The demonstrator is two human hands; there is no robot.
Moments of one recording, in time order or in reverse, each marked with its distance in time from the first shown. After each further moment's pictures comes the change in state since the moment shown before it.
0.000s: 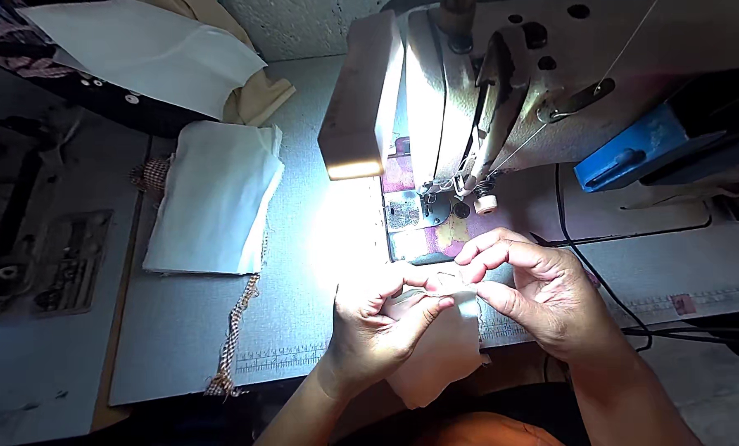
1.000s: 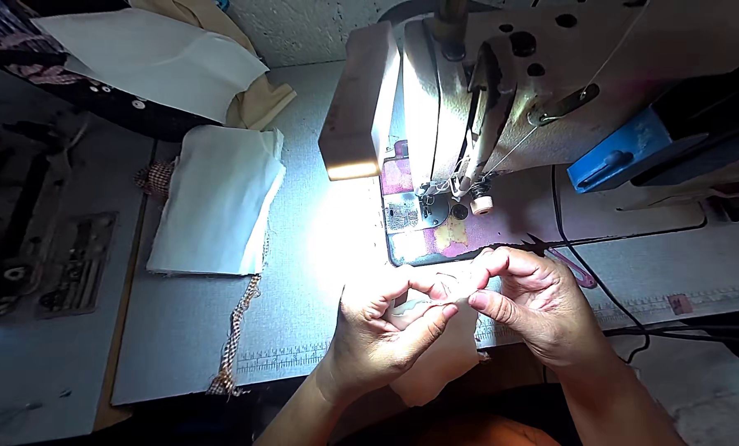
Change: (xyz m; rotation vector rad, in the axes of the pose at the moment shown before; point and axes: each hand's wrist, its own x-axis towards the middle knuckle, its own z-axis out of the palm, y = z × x) left_hand 0.001 0.005 0.000 -0.078 -0.080 -0.016; right_hand -0.011 0.004 0.009 0.229 0.042 0.031
